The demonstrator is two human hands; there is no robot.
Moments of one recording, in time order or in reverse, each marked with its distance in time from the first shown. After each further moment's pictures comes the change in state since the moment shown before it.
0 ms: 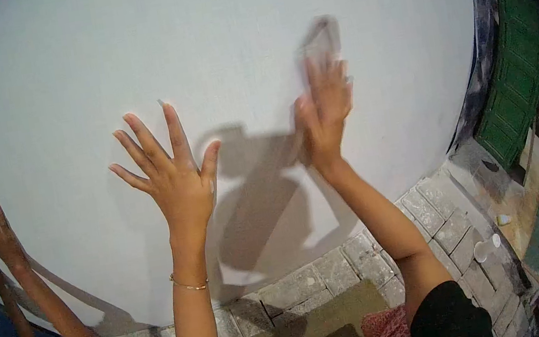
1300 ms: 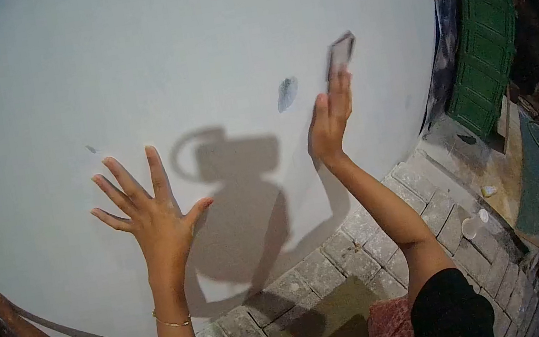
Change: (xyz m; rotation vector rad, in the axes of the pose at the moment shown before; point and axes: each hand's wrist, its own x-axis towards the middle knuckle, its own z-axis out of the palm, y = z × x) left_hand -0.018 0.032 -0.002 -0.044 -0.289 0.073; right_hand -0.030 0.107 -0.037 -0.022 0.129 0.375
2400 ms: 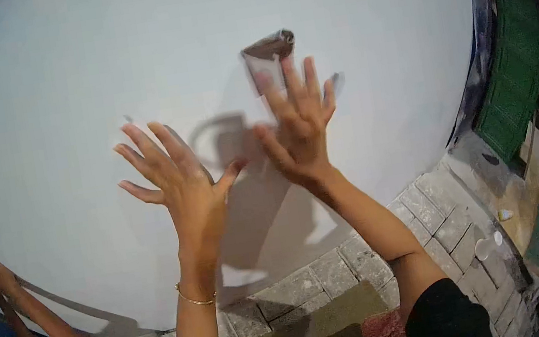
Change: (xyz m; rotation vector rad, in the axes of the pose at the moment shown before) left_hand 0.013 0.015 -0.001 -0.304 0.203 -0.109; right_hand -0.020 -0.116 0.032 0.009 -0.239 -0.347
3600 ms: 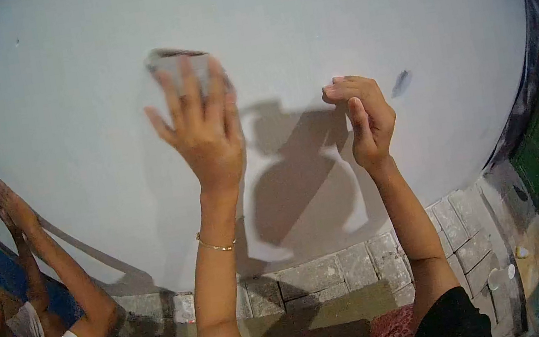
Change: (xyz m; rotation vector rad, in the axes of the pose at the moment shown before) left_hand 0.027 -0.057 -0.019 0.254 0.345 0.120; right_hand 0.005 -0.009 0.002 0.574 0.014 -0.130
